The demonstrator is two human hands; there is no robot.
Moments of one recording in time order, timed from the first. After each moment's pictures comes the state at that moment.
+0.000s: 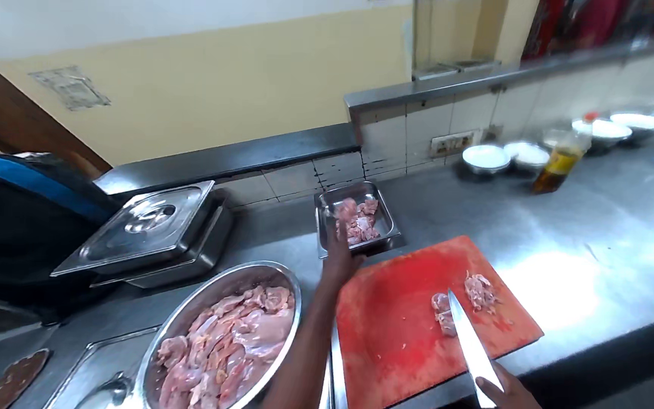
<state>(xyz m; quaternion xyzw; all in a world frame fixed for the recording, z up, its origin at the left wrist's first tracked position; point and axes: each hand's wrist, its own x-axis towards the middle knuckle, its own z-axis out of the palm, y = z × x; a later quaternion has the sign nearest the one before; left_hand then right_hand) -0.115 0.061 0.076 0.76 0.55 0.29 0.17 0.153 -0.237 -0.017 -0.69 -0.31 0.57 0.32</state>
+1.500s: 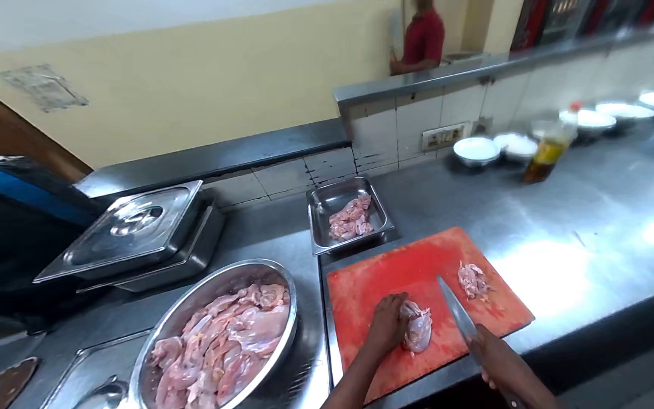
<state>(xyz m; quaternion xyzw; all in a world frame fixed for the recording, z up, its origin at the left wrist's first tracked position) -0.064 -0.046 -0.047 0.84 0.44 0.10 0.31 0.157 -0.186 -0.001 -0.78 -0.40 0.48 0.10</state>
